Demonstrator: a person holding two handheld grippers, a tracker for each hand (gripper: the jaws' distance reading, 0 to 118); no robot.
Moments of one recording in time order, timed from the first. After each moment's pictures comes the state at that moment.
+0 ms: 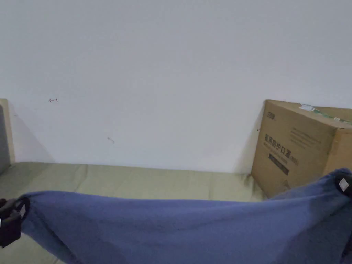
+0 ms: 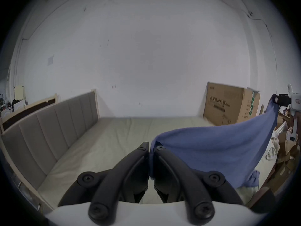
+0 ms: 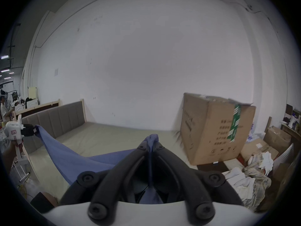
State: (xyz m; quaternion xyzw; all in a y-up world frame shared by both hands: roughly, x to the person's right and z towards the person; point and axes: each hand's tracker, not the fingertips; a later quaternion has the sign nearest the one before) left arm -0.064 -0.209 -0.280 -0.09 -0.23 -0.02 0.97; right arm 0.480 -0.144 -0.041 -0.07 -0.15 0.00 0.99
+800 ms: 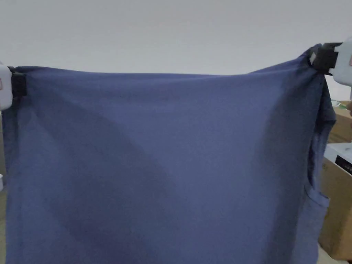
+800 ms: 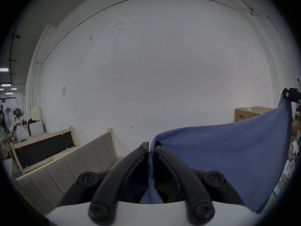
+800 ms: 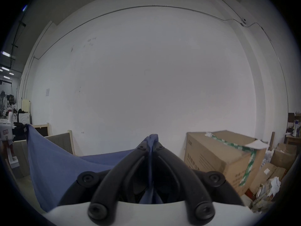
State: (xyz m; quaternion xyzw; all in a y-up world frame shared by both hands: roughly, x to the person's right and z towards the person) left arm 0.004 -0.058 -0.485 0.01 -0.11 -0.04 0.99; right arm 0.533 -0.006 -0.299 0.05 -0.17 0.03 0.98
